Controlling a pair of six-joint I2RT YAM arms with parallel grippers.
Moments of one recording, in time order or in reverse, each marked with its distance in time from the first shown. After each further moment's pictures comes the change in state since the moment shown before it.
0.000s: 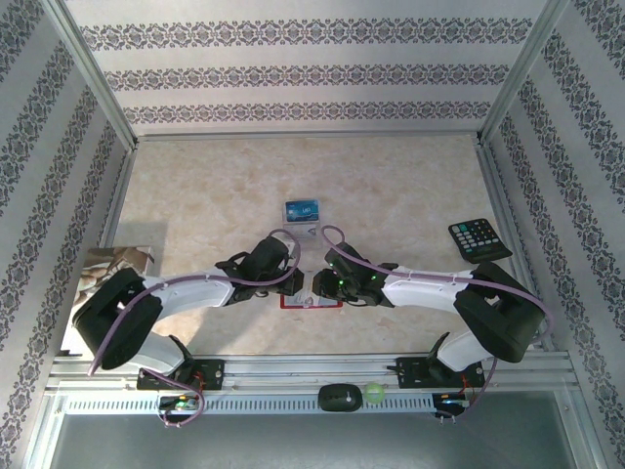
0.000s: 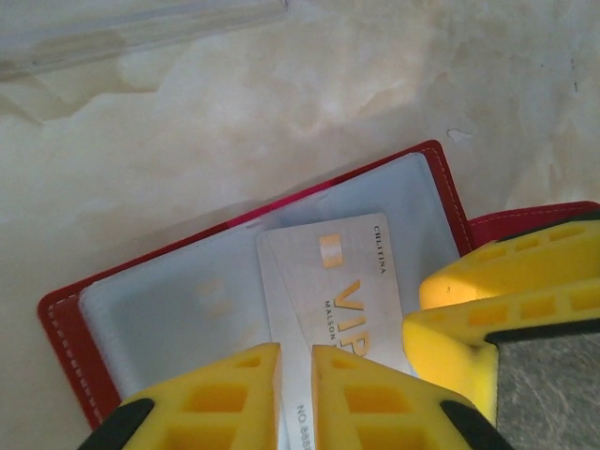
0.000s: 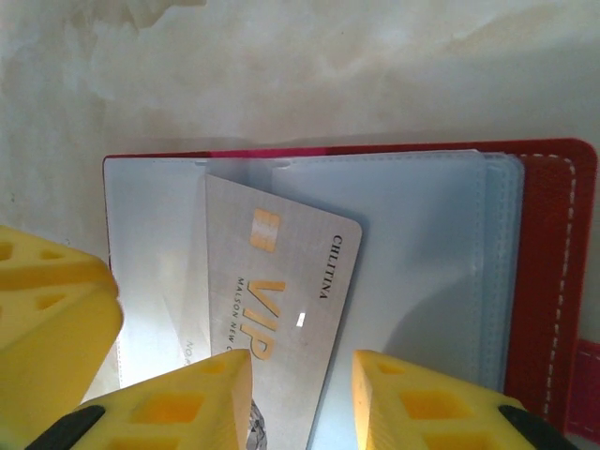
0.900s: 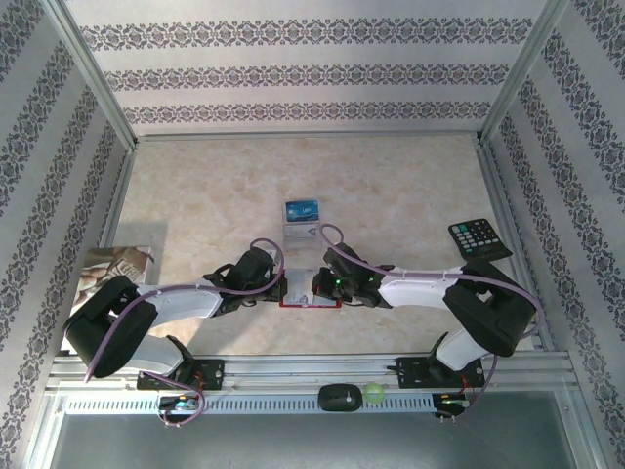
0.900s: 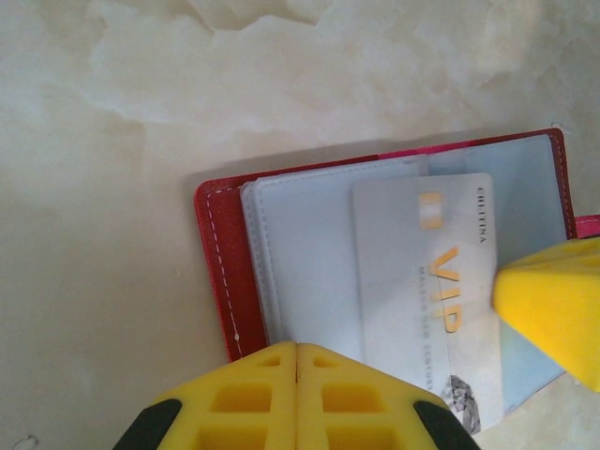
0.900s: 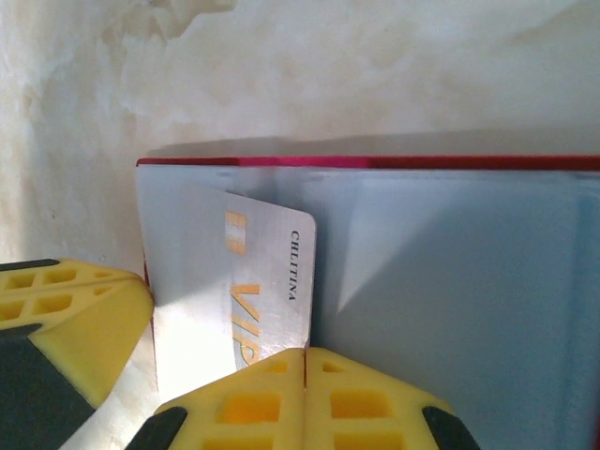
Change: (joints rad) left arm 0.051 -0.077 -0.181 0.114 -0.024 -0.082; right arm 0.005 0.037 -0.029 0.128 -0.031 0.068
